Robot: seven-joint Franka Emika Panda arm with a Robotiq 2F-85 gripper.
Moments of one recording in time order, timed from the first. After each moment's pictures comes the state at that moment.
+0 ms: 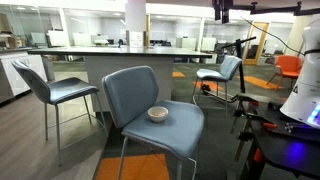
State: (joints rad) arm 0.07 -0.31 0.23 -2.17 -0.15 1.60 0.03
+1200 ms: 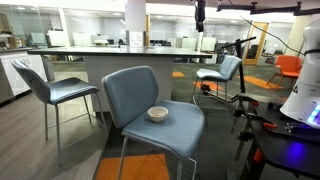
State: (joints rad) arm 0.04 -0.16 0.09 -2.10 -0.16 1.79 -0.04
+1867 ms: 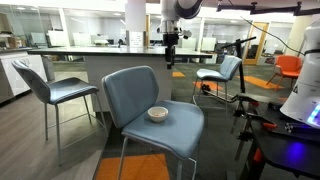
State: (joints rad) arm 0.00 0.32 0.01 -1.97 -0.06 2.23 -0.07
